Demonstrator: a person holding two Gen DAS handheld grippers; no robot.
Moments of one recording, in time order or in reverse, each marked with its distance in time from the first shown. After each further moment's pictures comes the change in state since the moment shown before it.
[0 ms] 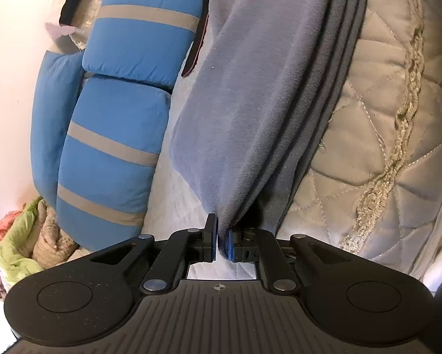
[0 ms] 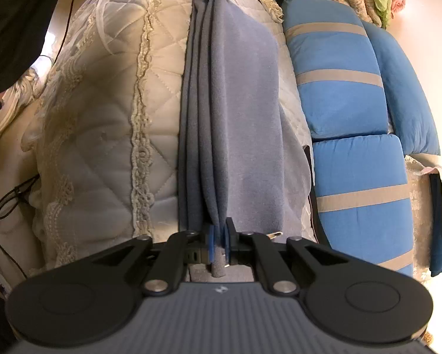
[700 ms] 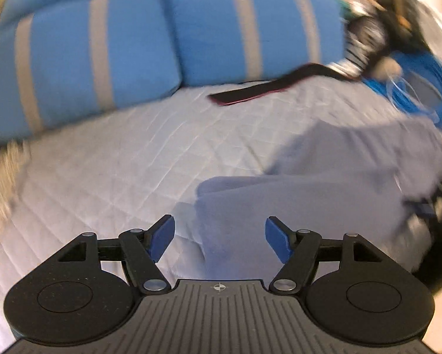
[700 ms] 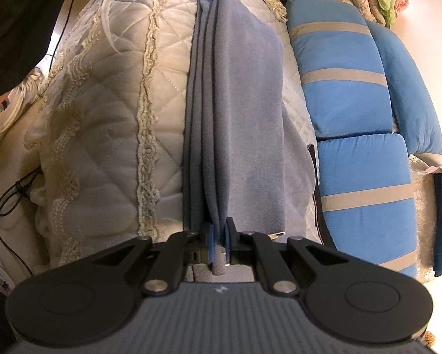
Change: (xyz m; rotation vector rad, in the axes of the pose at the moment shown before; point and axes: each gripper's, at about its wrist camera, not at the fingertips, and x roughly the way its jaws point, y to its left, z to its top) left arm 0.062 0.164 -0.056 -0.981 -0.117 -0.671; right arm 0.002 -0.002 -0.001 -0.001 0.003 0.021
